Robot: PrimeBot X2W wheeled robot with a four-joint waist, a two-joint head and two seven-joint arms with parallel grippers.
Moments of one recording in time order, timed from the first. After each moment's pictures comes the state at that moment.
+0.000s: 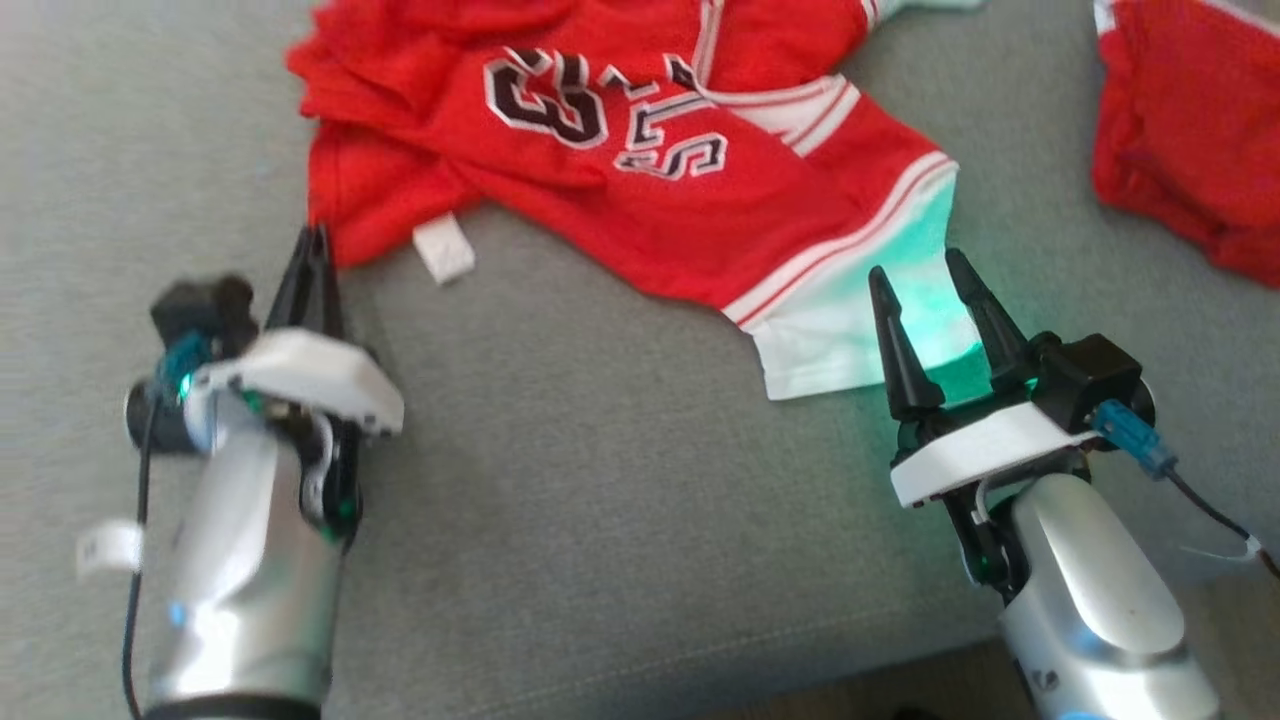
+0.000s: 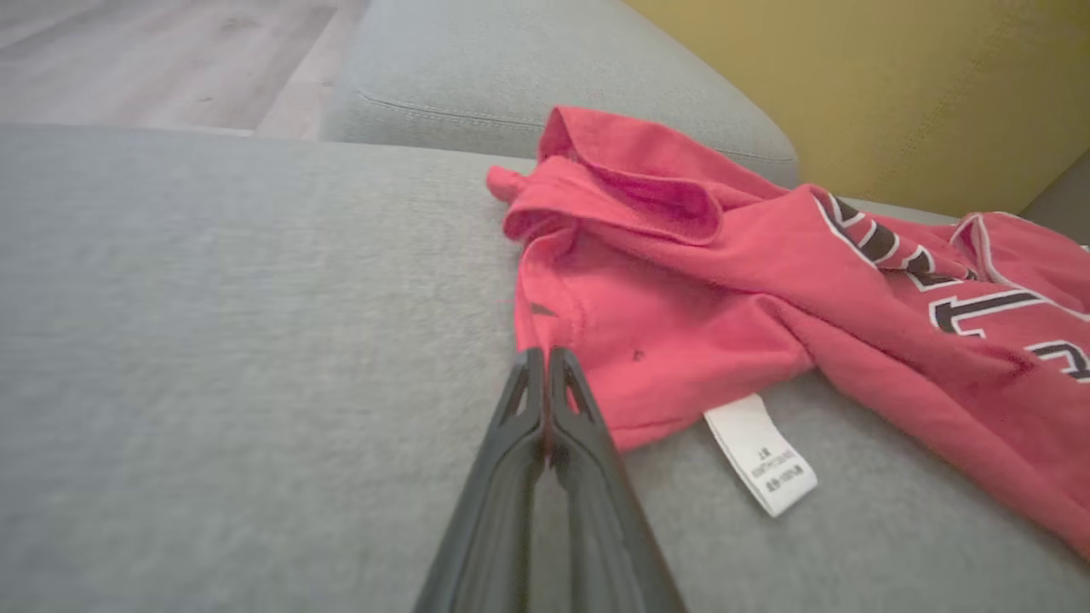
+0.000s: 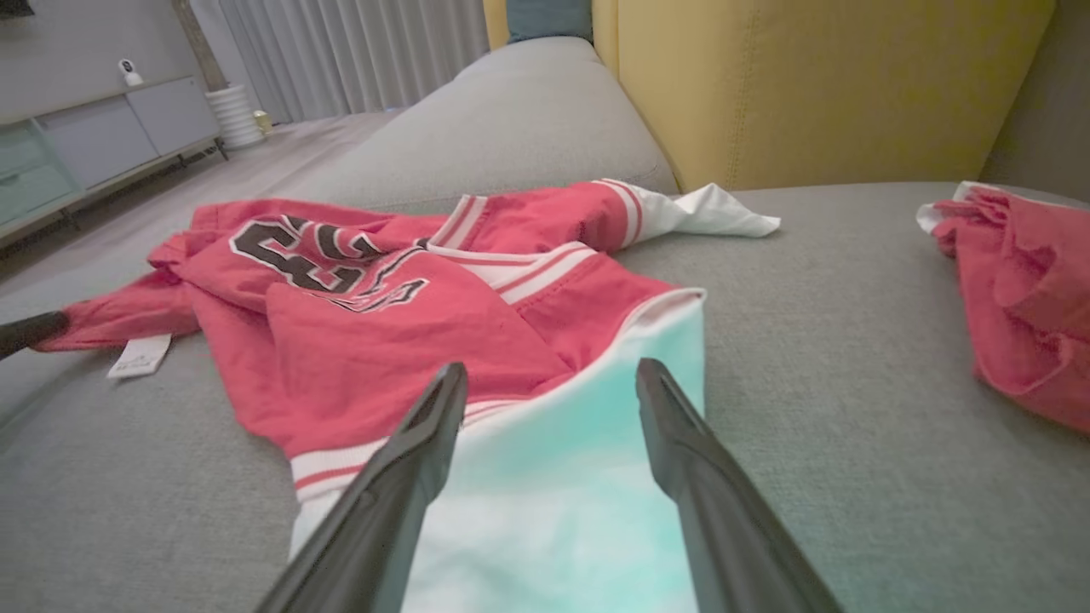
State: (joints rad) left arm -0.55 0.04 -0.06 0.70 -0.20 -0.03 -0.26; right arm -0.35 -0.09 0.23 0.44 0.22 0.13 -0.25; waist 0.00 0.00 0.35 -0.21
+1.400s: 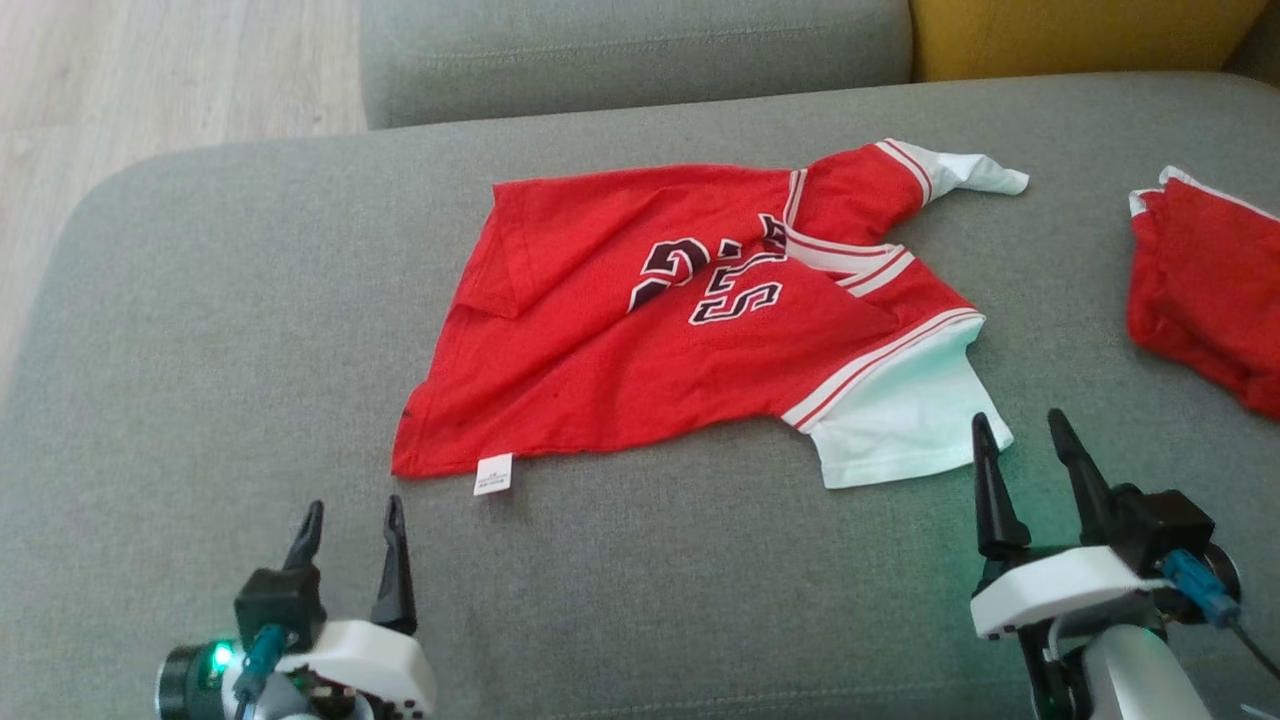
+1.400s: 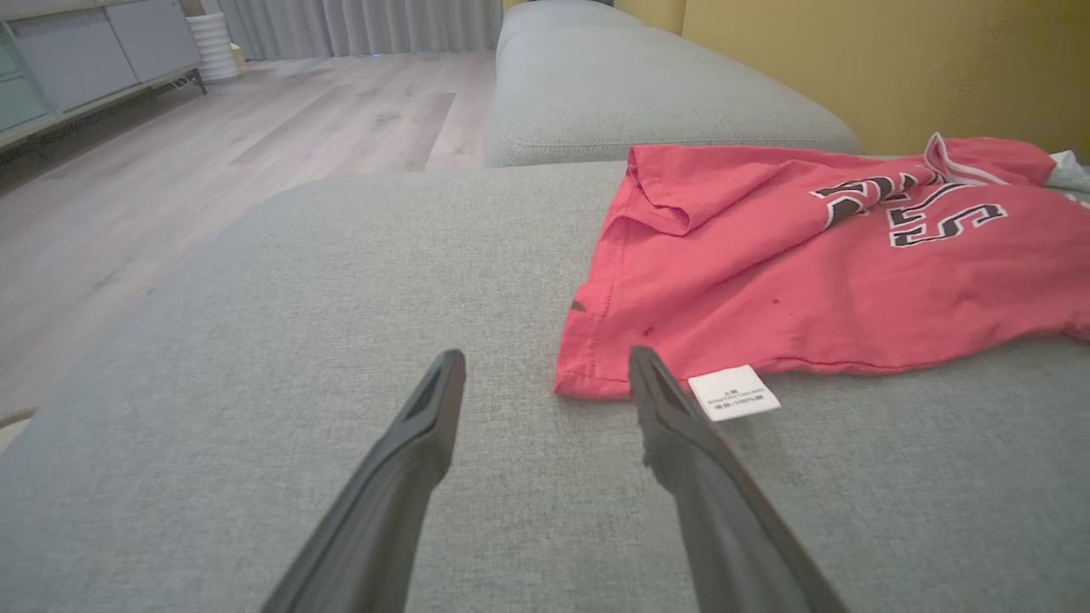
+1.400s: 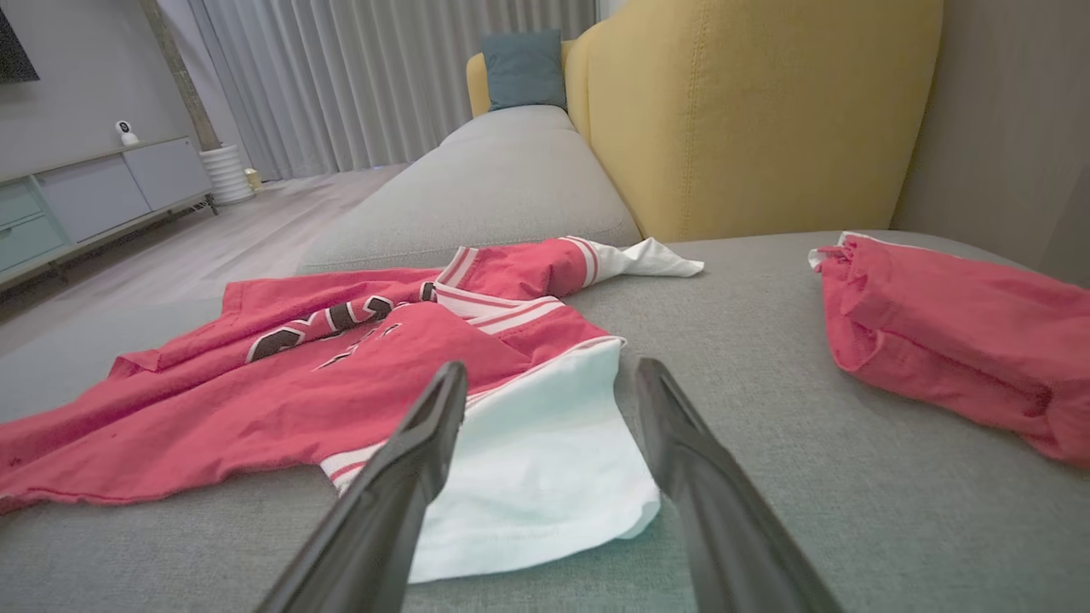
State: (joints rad) left arm 0.03 0.04 -0.11 0.32 -0.06 0.09 -0.26; right arm -0.09 -0.05 0.00 0.40 0.12 0.13 -0.25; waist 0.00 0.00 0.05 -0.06
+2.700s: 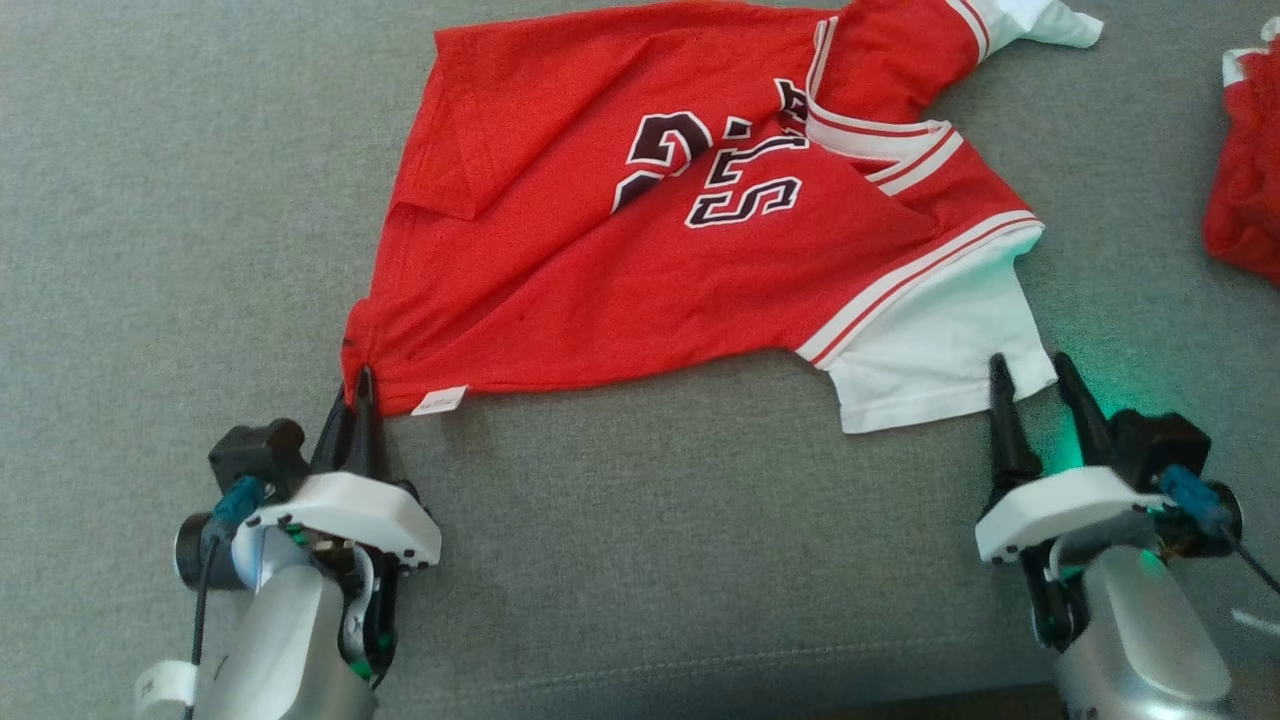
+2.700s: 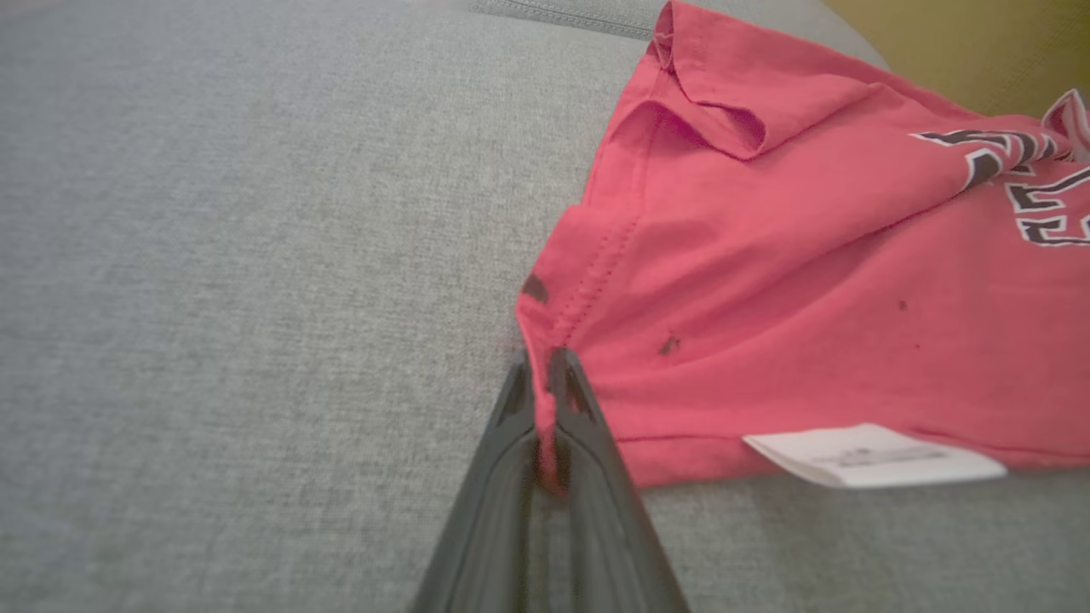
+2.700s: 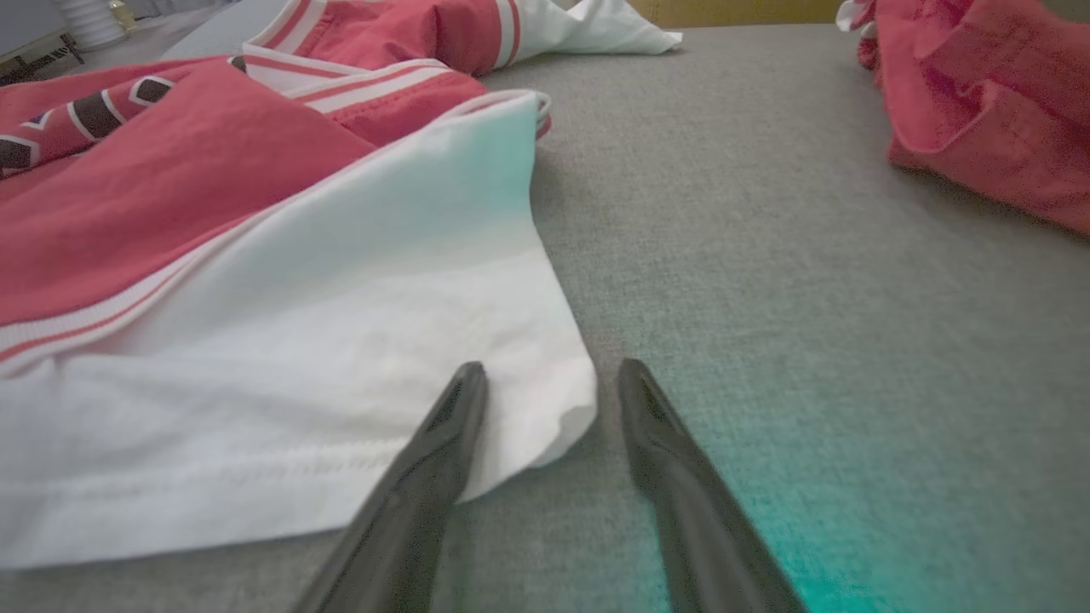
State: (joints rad) left arm -0.27 0.04 -0.16 0.55 -0.27 0.04 -0.27; right arm -0.29 -0.05 -0.07 0.63 0.06 0.13 -0.25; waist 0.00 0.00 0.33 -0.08
